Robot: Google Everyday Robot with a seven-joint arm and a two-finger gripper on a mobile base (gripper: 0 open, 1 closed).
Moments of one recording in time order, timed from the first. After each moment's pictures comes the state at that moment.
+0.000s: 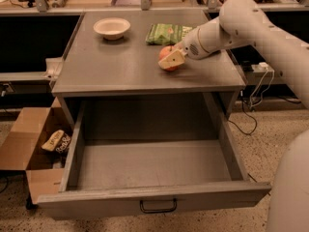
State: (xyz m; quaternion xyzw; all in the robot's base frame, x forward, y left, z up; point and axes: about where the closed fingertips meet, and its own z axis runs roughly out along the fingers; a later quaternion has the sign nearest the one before) arm 0.750 -0.092 0.855 -0.43 0.79 0.15 0.40
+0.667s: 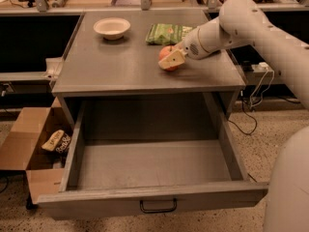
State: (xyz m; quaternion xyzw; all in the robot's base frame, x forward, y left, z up) arm 0.754 -0.092 0.852 -0.43 0.80 0.15 0.40
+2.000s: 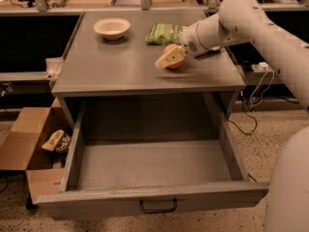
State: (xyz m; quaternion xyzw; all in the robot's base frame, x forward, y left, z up) arm 0.757 -0.081 0.870 -0.46 0.76 0.15 0.43
